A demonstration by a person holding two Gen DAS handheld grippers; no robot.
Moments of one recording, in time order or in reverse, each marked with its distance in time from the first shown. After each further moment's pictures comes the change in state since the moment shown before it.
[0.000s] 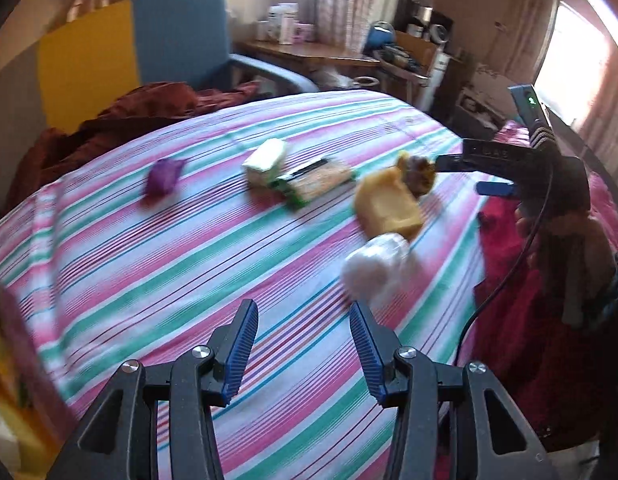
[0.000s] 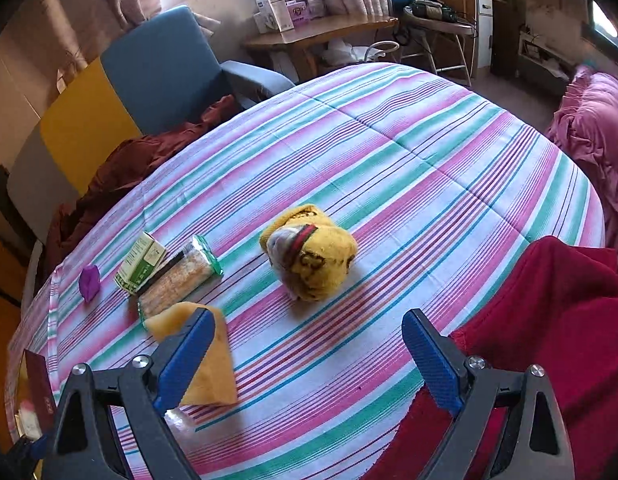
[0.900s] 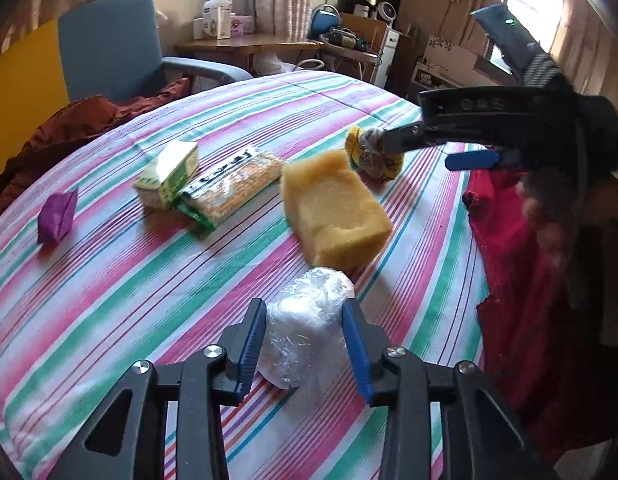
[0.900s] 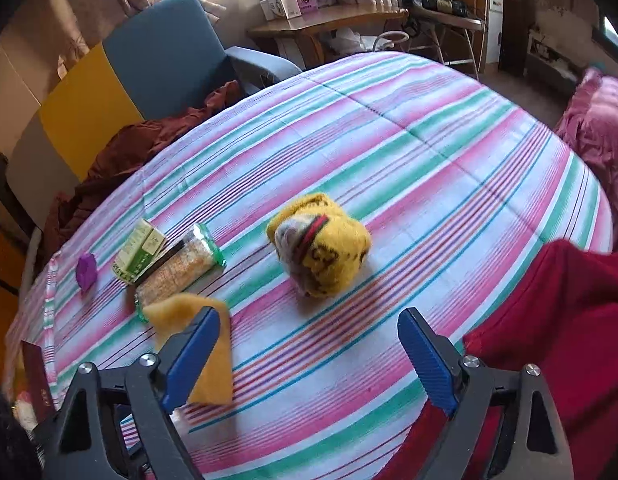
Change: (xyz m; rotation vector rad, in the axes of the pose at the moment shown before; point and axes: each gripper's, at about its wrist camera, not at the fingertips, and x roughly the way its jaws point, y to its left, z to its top) left arm 0.071 -0.035 0.011 0.131 0.016 -0.091; right arm 0.014 0.008 0.004 -0.038 0.047 -0.020
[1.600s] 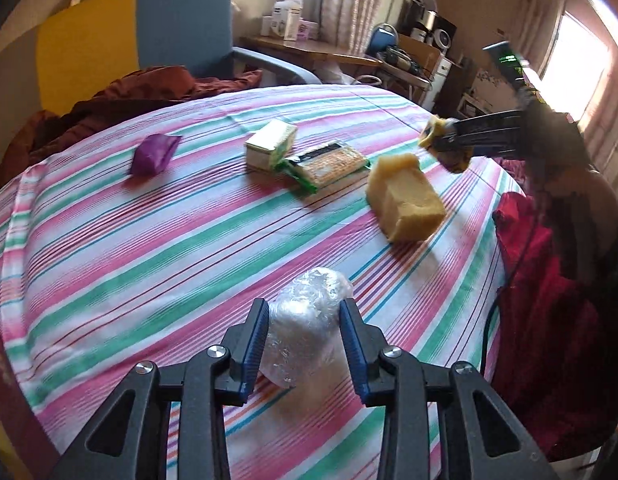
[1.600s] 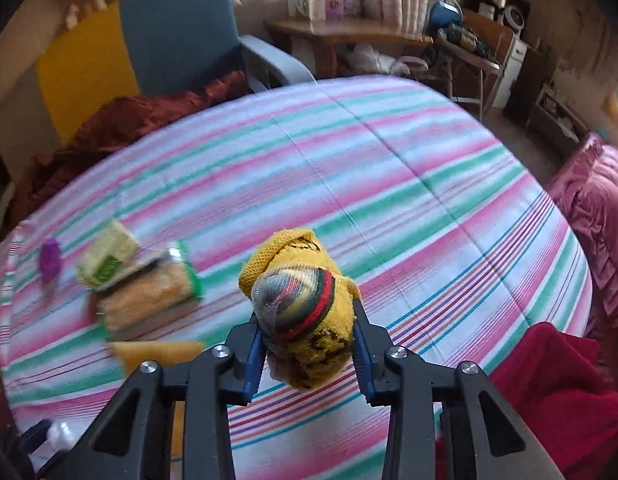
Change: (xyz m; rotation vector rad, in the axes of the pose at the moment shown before) left arm -0.051 0.047 -0.039 -0.183 -0.032 0.087; right arm 0.009 0.027 0.027 -0.173 -0.027 -0.102
